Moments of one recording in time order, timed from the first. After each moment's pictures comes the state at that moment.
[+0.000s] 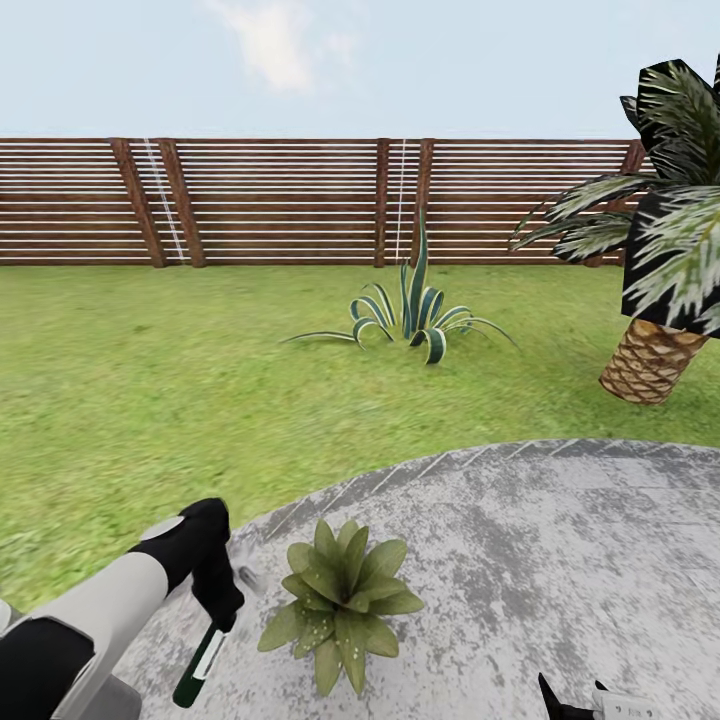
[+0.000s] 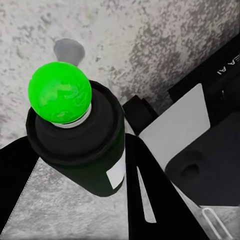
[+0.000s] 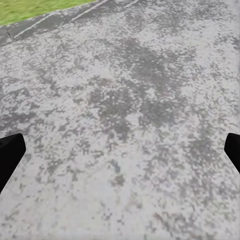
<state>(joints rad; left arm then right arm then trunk) -0.88 0.12 -0.43 -0.40 -0.82 0.89 -1.29 -0.29 -0.07 -1.12 -0.39 0.65 -0.61 0.52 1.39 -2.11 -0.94</state>
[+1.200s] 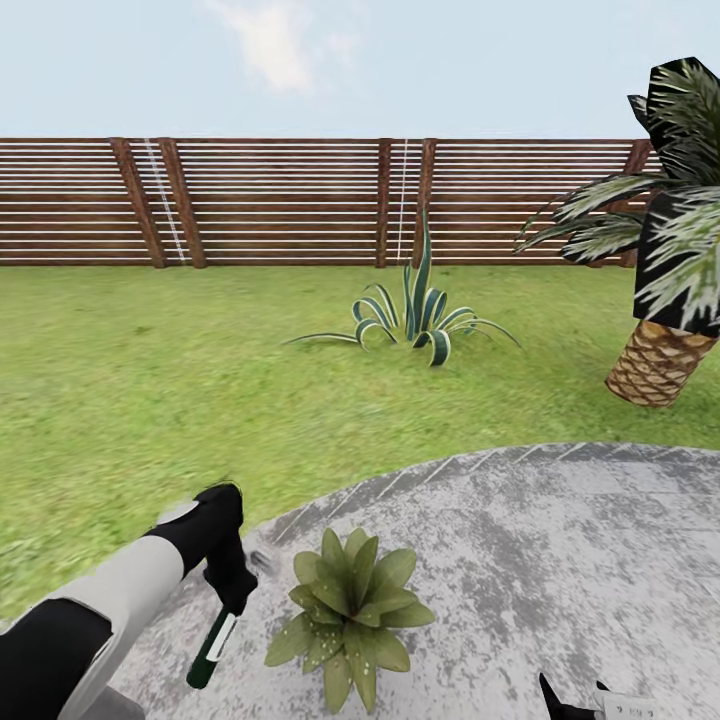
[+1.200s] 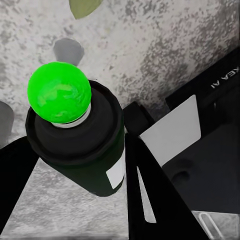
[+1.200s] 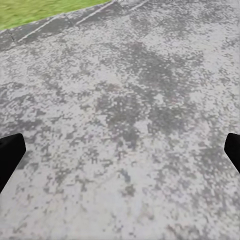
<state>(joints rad) -0.93 0.08 -0.44 -0.38 -0.83 0.98 -1.28 -0.29 -0.07 -1.12 -0.39 0.65 -0.61 0.51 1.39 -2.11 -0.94</state>
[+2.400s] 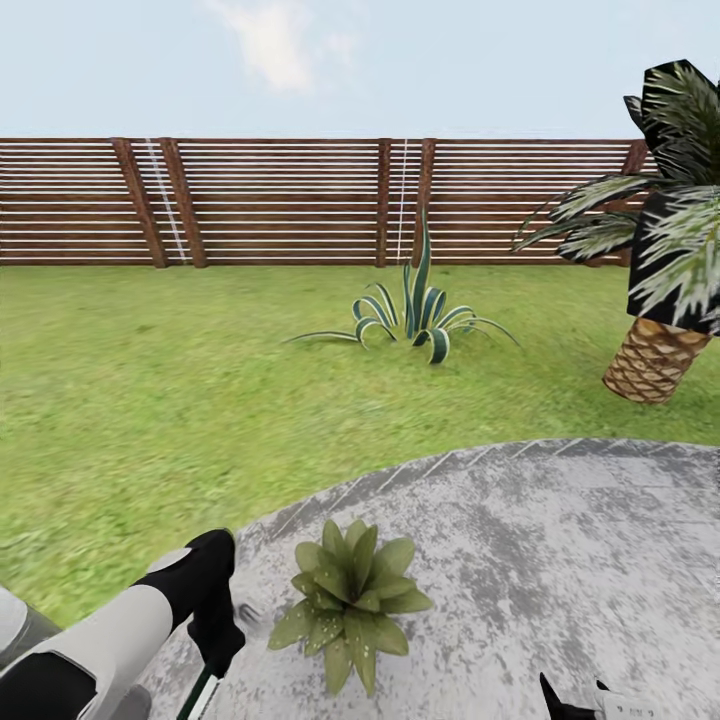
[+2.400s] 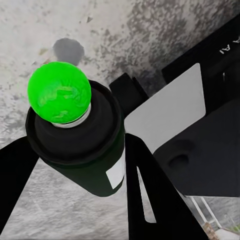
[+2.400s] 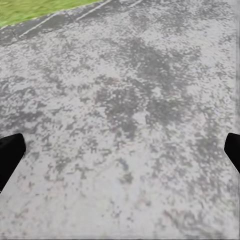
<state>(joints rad) -0.79 0.09 -0.43 -0.40 -0.83 0.98 -1.24 -0.29 -0.07 -1.12 -0.39 0.65 -0.61 0.52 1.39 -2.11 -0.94</state>
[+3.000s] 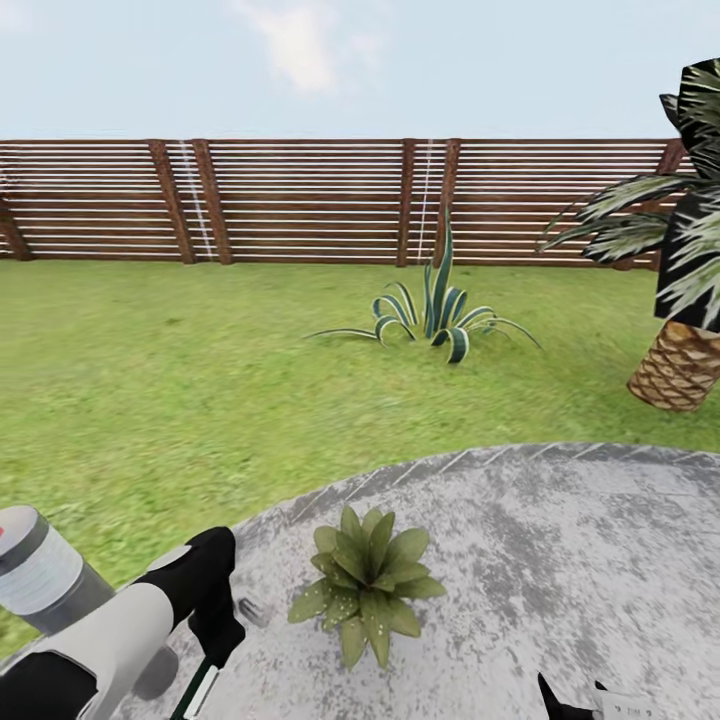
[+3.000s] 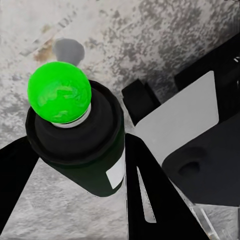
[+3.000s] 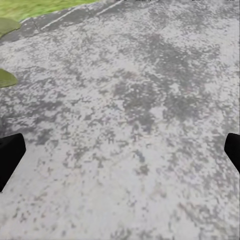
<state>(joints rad) -0.79 0.09 -0.42 -0.40 -0.82 0.98 -1.17 -0.29 -0.07 -1.12 -0.39 0.65 -0.61 0.52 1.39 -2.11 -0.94</state>
